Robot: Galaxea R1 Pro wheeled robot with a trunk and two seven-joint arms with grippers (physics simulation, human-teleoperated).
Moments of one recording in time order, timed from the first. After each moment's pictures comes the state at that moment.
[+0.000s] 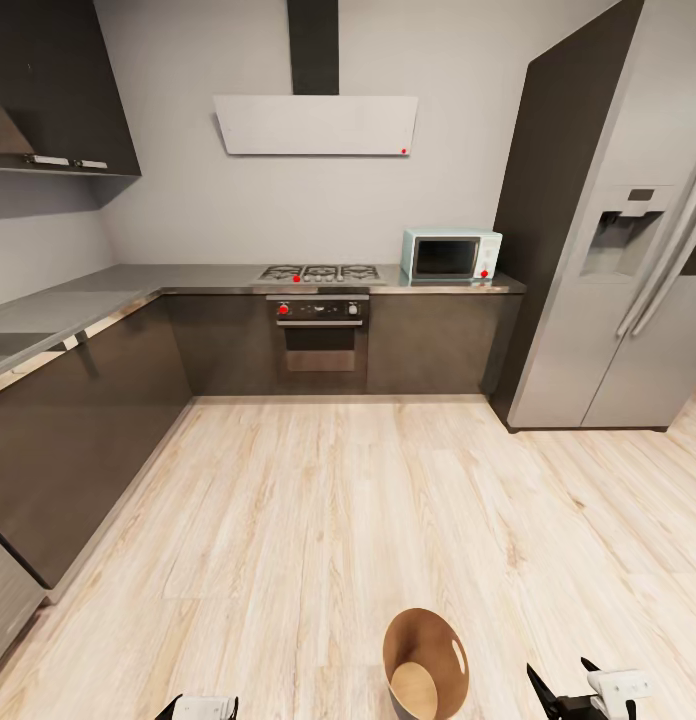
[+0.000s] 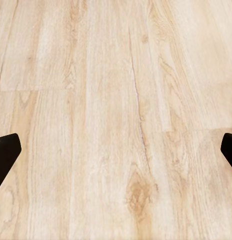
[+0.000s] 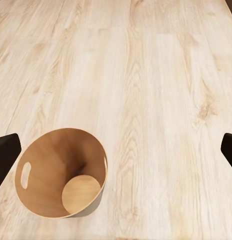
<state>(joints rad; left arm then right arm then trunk) -0.02 0.02 -0.01 -0.80 -0.02 -0.19 0.00 0.08 -0.12 -0.37 -1.09 0.01 -0.16 0.48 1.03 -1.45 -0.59</state>
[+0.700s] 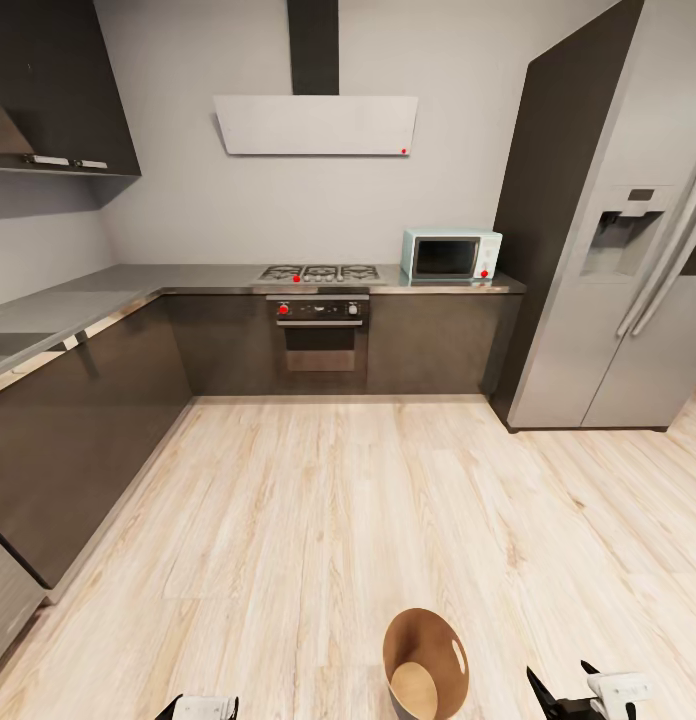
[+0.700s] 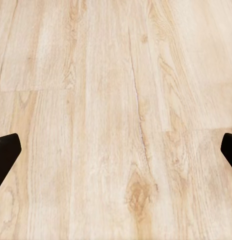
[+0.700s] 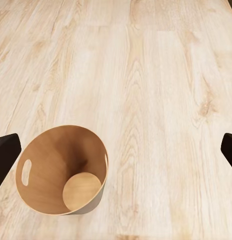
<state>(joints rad) -0.02 0.02 -0.01 -0.80 -0.02 -0.19 0.00 0.08 -0.12 -0.37 -1.08 0.01 -0.17 0.48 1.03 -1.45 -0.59</state>
